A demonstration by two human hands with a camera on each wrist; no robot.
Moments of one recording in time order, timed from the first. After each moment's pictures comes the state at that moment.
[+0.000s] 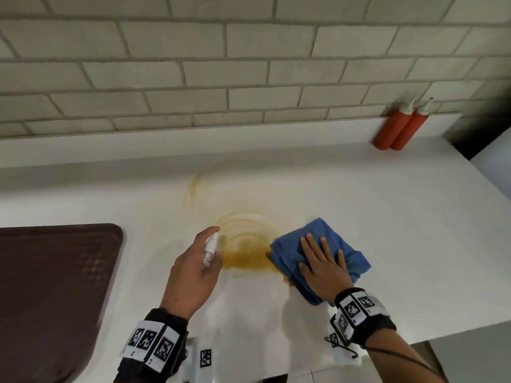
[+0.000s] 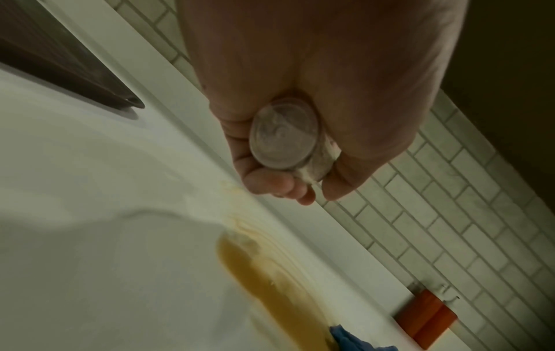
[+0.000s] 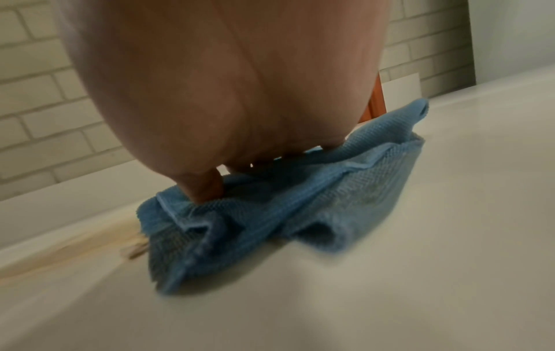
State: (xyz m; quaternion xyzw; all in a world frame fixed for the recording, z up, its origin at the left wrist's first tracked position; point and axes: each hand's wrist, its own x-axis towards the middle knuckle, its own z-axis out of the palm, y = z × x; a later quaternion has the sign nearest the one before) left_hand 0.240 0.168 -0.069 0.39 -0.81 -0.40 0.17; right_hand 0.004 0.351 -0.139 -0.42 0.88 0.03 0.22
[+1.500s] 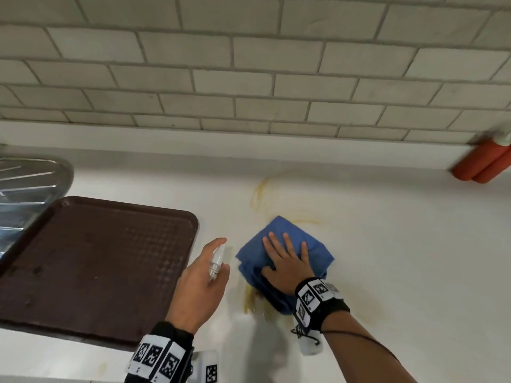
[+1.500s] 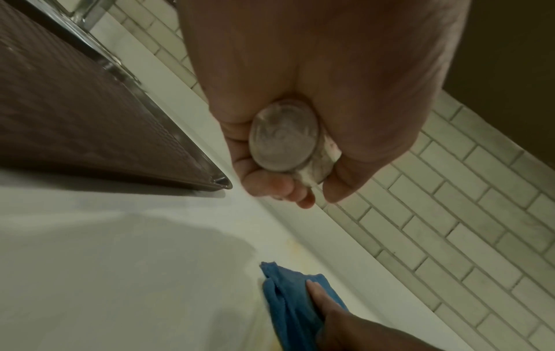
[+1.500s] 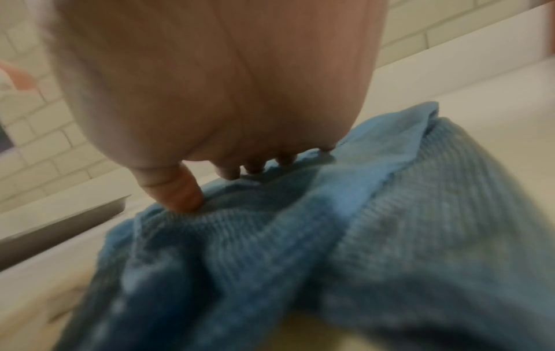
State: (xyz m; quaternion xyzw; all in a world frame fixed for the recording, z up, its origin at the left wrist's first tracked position) left_hand 0.348 0.135 -0.060 0.47 -0.77 -0.38 0.20; right_hand 0.134 0.190 -0.138 -0.58 0.78 0.04 0.22
